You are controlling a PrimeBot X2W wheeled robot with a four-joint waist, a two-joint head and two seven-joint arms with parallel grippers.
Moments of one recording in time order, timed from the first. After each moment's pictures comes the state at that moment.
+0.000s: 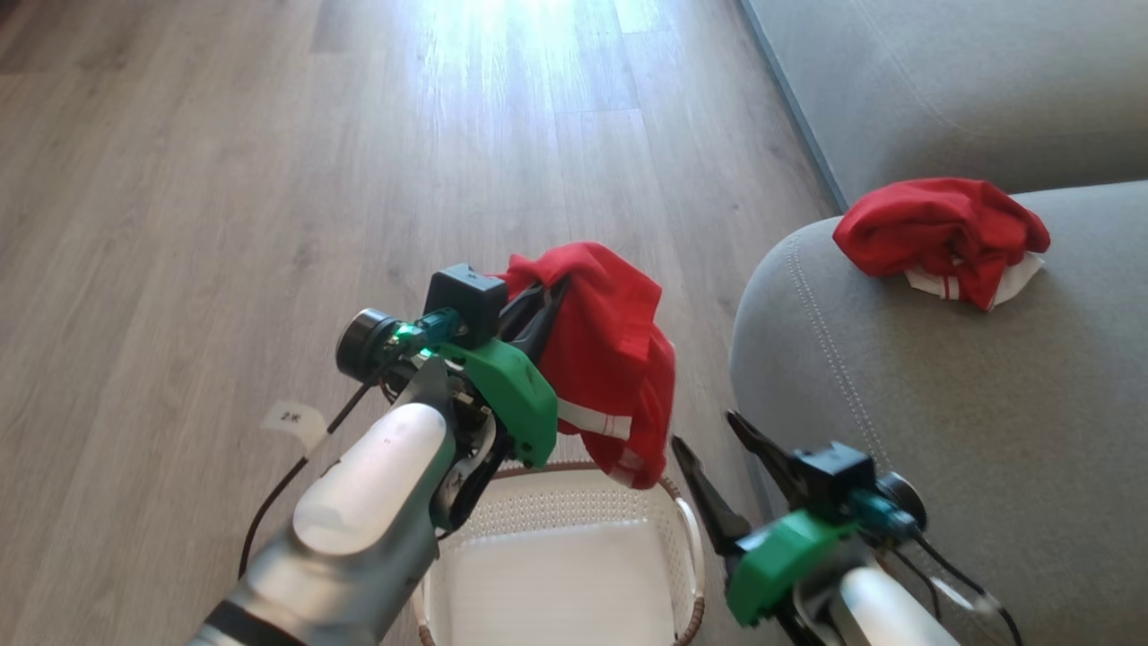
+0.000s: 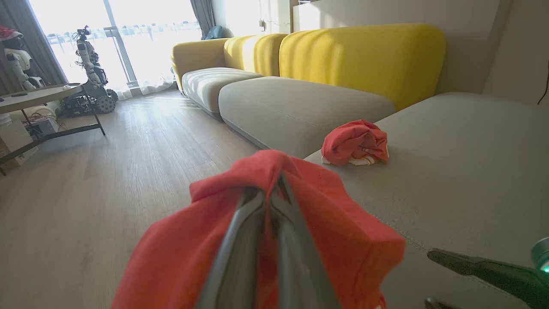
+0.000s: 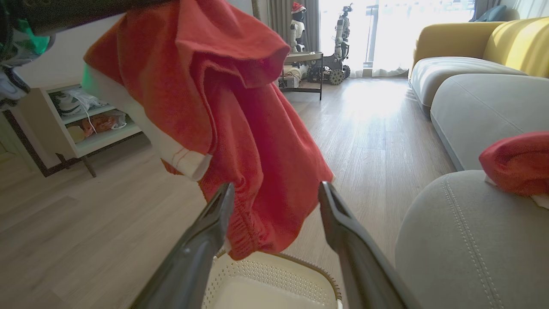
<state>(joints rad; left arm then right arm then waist) -0.70 0.10 -0.76 0.53 -0.50 0.04 0.06 -0.15 -0.05 0.35 0.47 0.23 0.13 -0.26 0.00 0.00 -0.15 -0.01</state>
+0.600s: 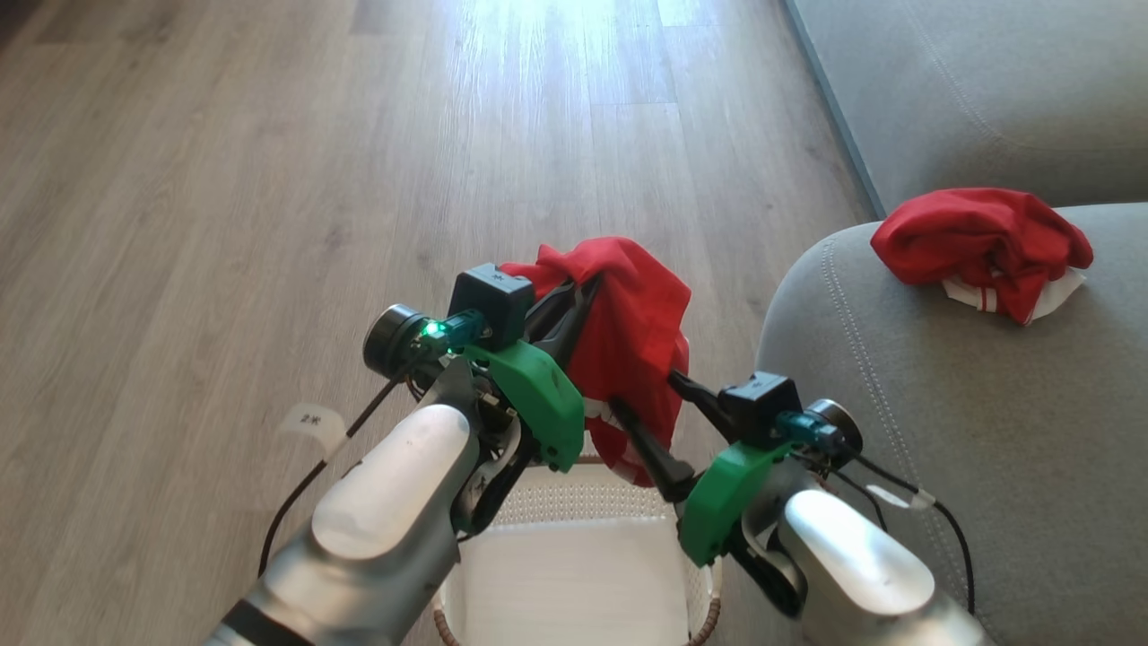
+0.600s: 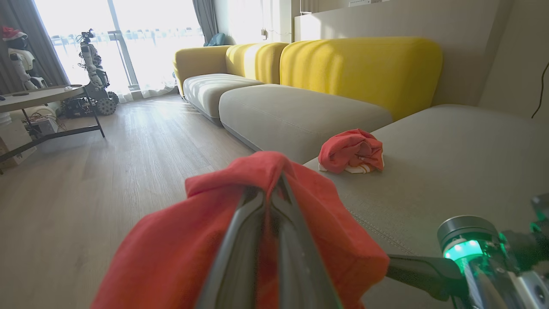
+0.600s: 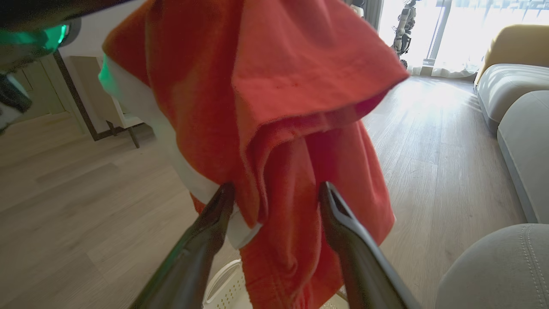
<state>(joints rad) -0.70 0.08 -0.79 0.48 -0.51 0.05 0.06 -0.44 -0.06 0.62 0.71 0.39 0.13 -0.26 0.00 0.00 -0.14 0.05</state>
